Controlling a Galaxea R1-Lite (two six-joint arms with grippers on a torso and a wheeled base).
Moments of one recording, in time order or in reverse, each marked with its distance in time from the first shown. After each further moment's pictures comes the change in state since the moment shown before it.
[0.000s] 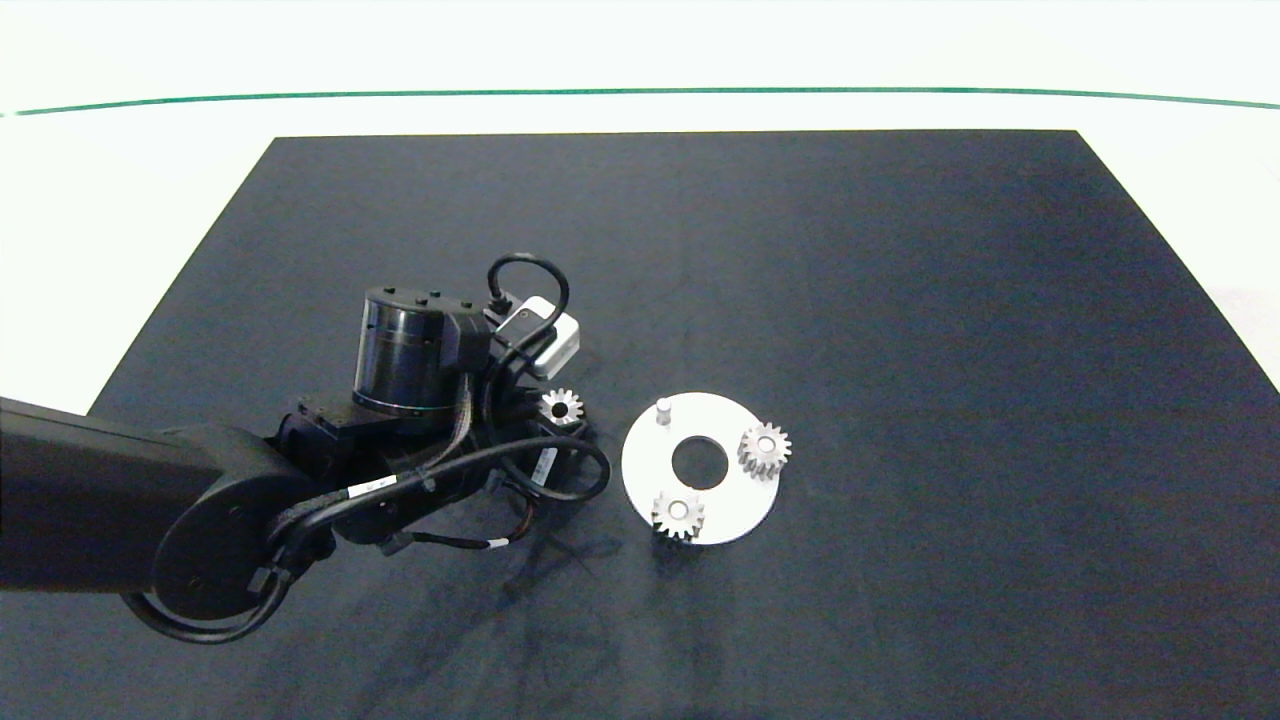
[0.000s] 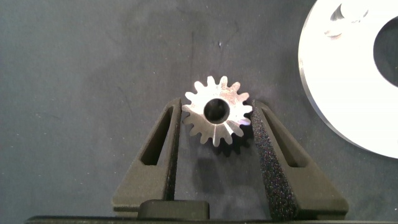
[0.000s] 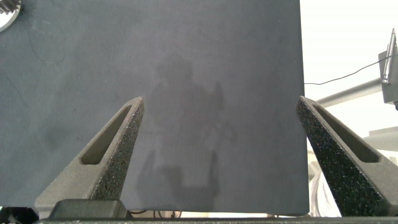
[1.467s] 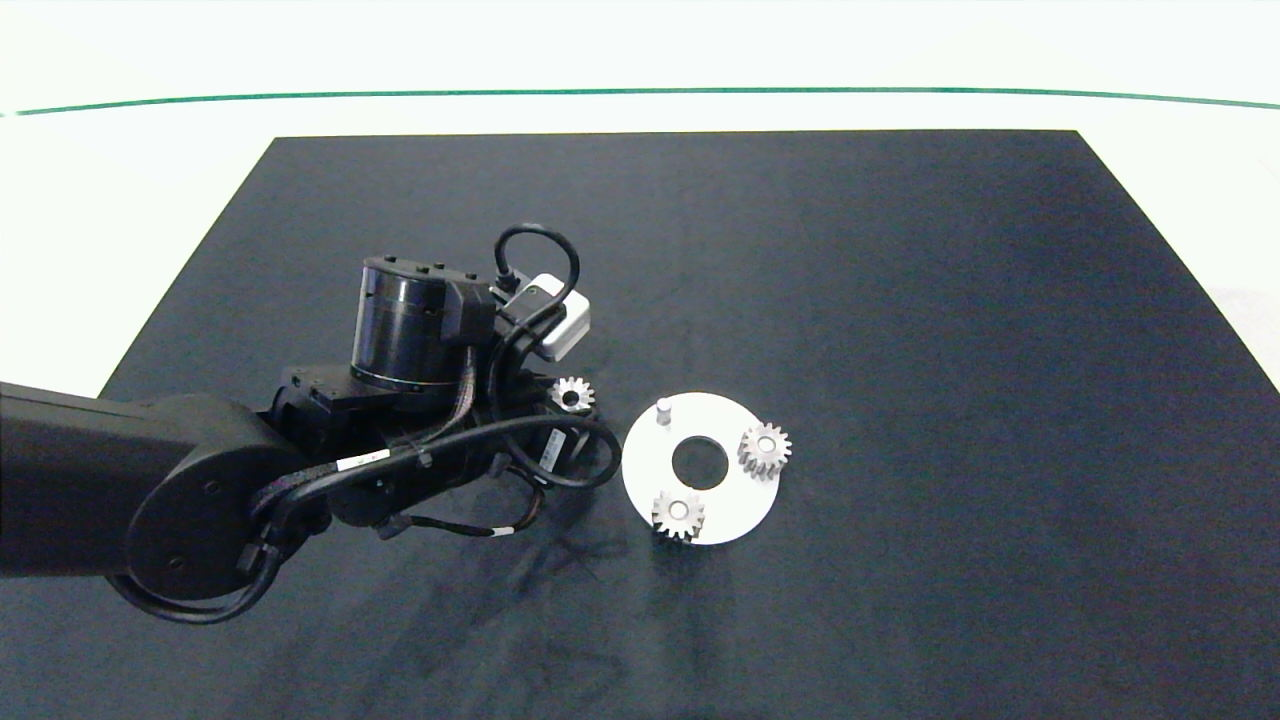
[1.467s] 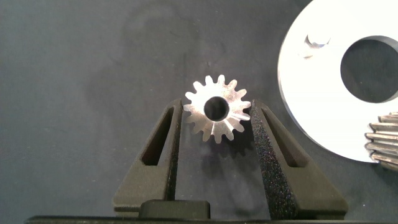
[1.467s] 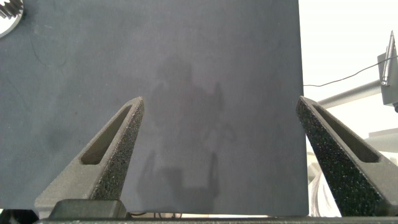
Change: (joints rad) left arm -0.027 -0.023 -0.068 0.085 0.001 -0.001; right arm 0.000 0.008 -0.015 0.000 0.002 0.000
